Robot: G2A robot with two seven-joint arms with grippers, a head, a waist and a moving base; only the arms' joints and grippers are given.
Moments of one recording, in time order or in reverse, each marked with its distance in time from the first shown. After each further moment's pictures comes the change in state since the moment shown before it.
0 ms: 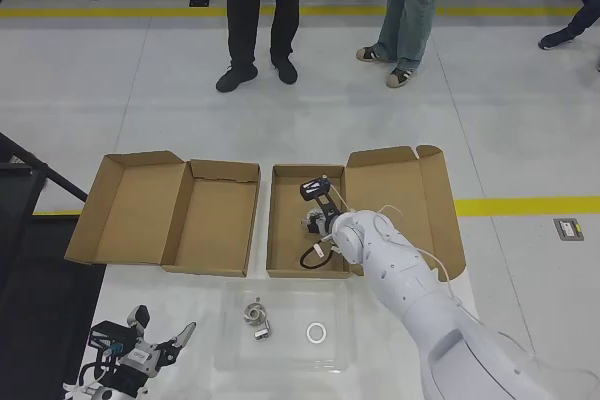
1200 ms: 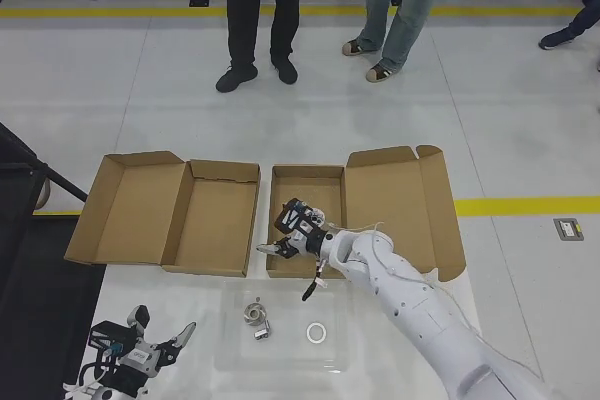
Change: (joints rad) left arm 0.000 0.000 0.000 0.000 0.000 0.000 0.000; right arm -0.261 0.203 0.078 -0.532 -0.345 -0.412 -0.443
